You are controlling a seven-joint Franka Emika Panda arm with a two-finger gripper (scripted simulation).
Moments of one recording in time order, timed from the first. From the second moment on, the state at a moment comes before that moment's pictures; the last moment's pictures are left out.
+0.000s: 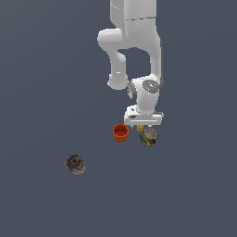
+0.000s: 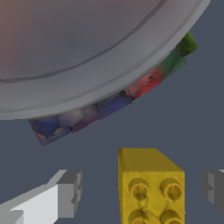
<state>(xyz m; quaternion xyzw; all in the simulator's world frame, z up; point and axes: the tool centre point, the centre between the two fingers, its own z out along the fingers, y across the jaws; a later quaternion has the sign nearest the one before) -0.096 0.129 0.029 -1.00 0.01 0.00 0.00</state>
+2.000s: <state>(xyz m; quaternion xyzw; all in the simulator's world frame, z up) -0.029 -0.003 0.184 -1.00 0.01 0.00 0.00</state>
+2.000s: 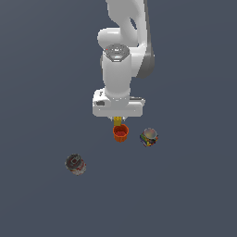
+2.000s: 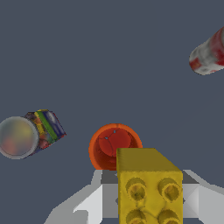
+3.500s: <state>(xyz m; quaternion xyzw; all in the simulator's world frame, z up) 0.065 -0.165 0.375 -1.00 0.01 0.00 0.00</state>
